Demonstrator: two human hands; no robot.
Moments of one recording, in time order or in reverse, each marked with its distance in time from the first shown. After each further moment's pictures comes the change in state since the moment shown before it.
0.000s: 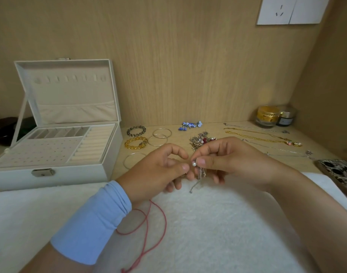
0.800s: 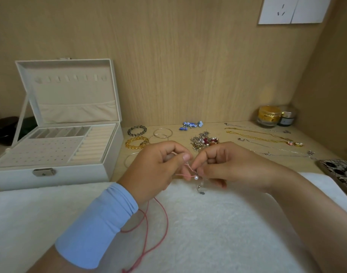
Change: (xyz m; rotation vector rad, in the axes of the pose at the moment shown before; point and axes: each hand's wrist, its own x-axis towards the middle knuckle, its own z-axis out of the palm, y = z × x) left_hand 0.003 -0.002 0.003 0.013 0.186 0.181; right_hand 0.003 0.006 0.005 -0.055 -0.030 0.035
